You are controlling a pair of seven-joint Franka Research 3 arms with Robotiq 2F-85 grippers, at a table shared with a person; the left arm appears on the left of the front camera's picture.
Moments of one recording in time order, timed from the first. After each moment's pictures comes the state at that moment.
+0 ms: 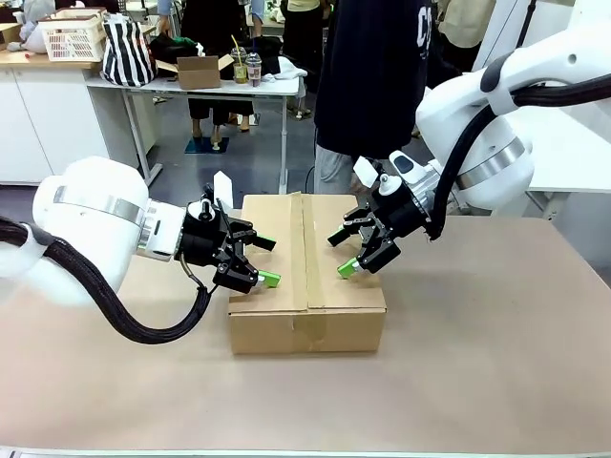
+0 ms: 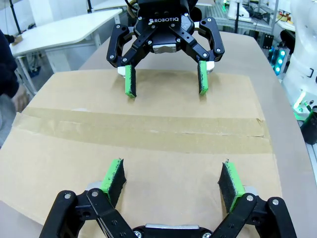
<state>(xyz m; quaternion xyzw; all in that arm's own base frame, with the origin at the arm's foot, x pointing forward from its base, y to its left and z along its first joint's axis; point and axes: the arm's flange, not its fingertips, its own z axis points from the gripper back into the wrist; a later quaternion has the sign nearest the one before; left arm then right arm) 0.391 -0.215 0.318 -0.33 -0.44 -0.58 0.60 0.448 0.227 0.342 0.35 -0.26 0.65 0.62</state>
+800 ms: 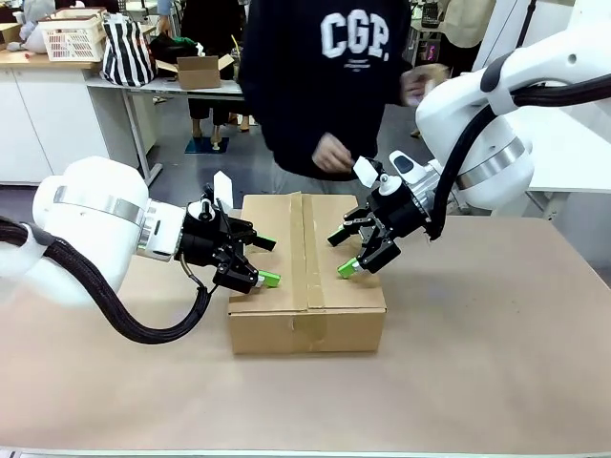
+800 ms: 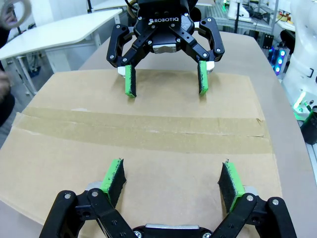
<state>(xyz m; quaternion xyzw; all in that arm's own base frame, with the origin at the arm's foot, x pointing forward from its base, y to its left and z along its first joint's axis) 0.391 -0.215 0.318 -0.33 -0.44 -0.58 0.60 0.448 0.227 0.342 0.35 -0.26 0.65 0.62</state>
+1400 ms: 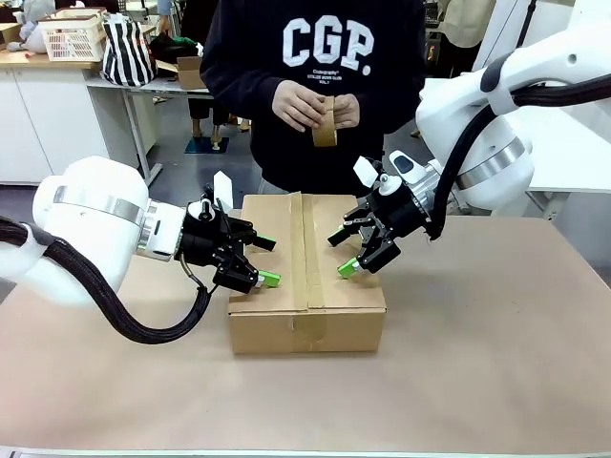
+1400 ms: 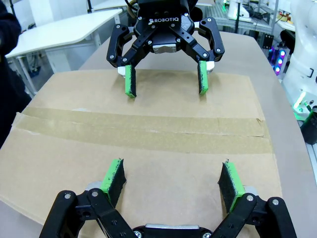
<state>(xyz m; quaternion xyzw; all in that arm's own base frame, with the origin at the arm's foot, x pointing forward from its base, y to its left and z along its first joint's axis) 0.391 -0.215 0.318 -0.33 -0.44 -0.58 0.60 0.448 0.227 0.342 0.35 -0.26 0.65 0.62</state>
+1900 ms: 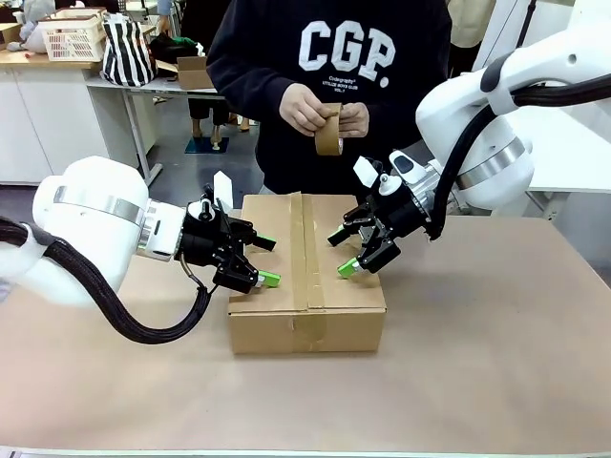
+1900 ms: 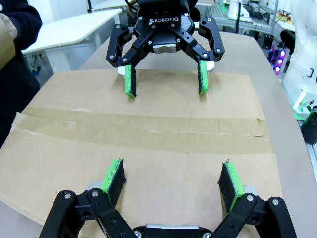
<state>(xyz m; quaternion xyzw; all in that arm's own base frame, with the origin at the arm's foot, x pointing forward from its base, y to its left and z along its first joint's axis) 0.391 -0.215 0.318 -0.33 -0.44 -0.58 0.60 0.448 0.227 0.342 0.35 -0.26 0.65 0.62</state>
